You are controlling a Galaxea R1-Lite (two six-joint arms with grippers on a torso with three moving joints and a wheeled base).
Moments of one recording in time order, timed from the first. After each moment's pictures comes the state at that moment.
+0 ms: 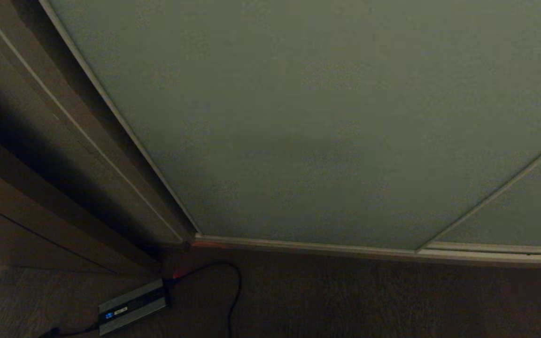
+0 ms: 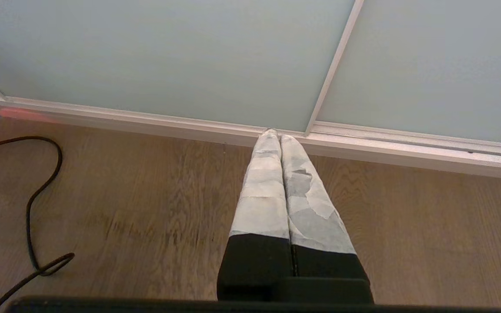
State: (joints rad) left arm 0.01 0.60 -0.64 -0.54 0.06 0.14; right arm -0.01 0.00 0.00 0.00 0.01 0.00
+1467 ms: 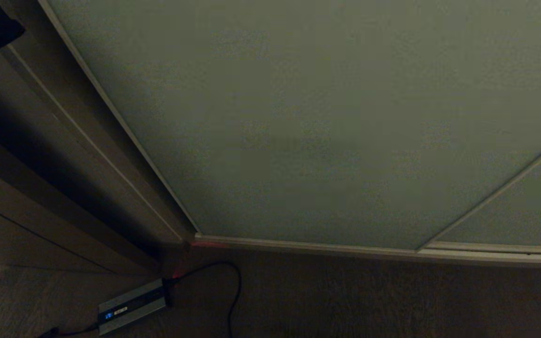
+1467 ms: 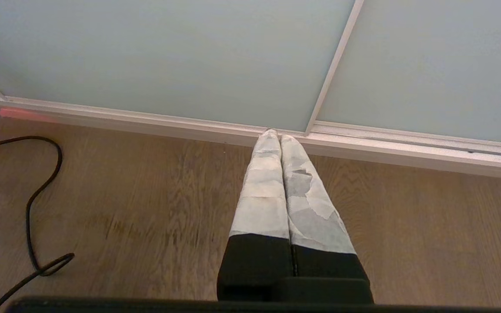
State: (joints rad) left arm 0.01 1.35 -1.12 -0.76 0.14 -0.02; right arm -0.01 0.00 0.00 0.00 0.00 0.00
